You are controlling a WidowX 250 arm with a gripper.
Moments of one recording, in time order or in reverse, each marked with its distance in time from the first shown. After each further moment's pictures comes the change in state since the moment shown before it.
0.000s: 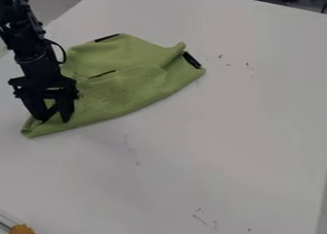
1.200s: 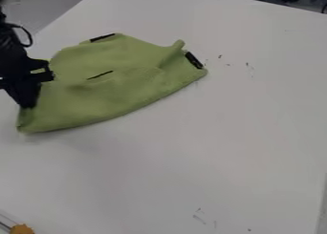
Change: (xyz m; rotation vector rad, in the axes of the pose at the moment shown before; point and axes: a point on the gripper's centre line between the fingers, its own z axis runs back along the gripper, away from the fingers) arm -0.005 0.041 0.027 -0.023 -0.112 0.257
